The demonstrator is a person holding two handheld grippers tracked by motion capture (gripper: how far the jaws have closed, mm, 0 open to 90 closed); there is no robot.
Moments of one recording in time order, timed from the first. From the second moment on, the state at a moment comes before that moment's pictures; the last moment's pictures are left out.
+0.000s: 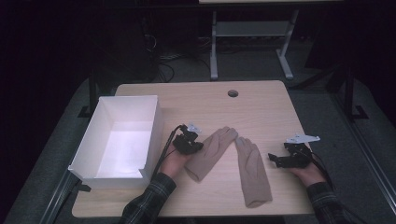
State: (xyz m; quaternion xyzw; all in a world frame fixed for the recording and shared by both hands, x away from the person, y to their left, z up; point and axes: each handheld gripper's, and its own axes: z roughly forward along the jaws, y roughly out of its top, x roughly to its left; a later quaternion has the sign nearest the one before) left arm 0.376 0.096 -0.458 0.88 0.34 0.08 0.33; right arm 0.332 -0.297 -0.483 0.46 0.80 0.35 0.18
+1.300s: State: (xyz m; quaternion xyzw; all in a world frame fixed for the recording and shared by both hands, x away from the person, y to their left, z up) left arm 0.347 0.106 -0.456 0.87 0.33 0.05 0.36; right arm 0.332 -0.297 -0.483 0.46 0.80 0.35 0.18
